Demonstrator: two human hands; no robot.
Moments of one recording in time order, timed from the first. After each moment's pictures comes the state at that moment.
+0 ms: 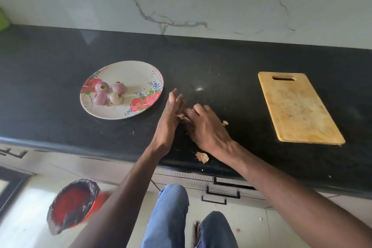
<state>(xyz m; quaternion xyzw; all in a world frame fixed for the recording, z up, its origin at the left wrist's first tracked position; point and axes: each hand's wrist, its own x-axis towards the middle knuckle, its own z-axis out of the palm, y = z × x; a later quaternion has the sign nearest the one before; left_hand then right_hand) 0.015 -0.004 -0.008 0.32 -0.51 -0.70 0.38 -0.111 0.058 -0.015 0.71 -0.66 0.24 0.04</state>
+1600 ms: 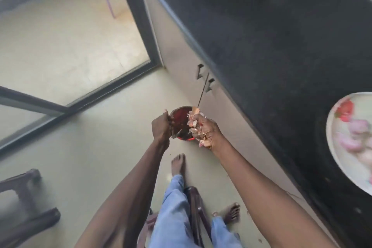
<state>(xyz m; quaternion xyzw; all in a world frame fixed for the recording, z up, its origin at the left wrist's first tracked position) 0.544 -0.044 -0.096 0.75 0.05 -0.46 0.47 0.410 -0.096 -0.053 0.18 -0.60 0.16 -0.76</state>
